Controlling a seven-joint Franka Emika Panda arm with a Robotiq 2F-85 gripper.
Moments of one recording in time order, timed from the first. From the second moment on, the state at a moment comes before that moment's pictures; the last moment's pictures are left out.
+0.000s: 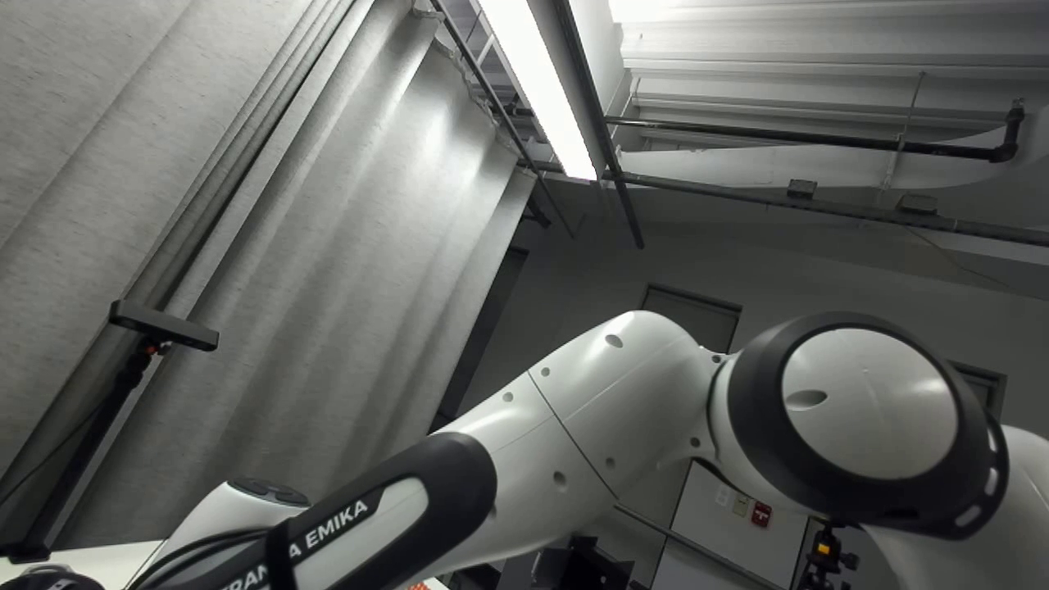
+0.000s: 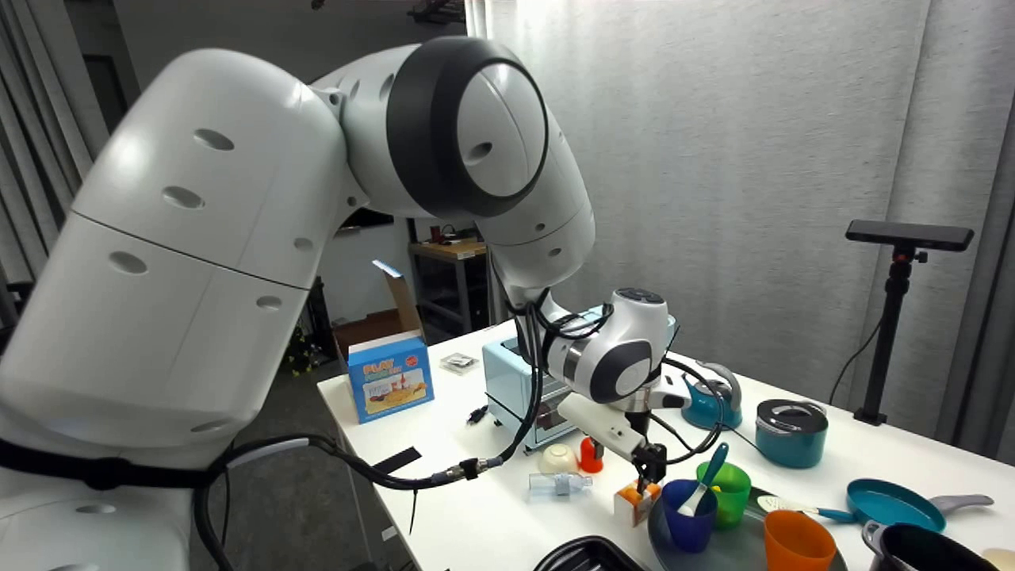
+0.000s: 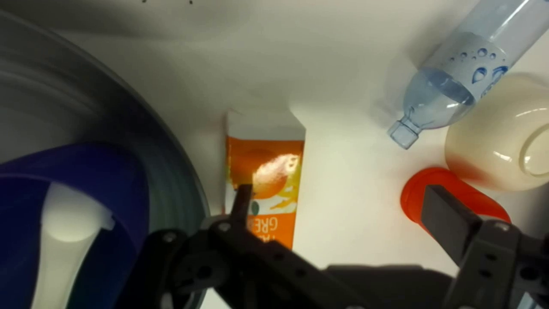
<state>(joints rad) 0.06 0.56 0.14 -2.04 0.11 2.67 0.01</state>
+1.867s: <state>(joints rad) 0.04 0.57 0.17 -2.04 0.11 2.67 0.01</state>
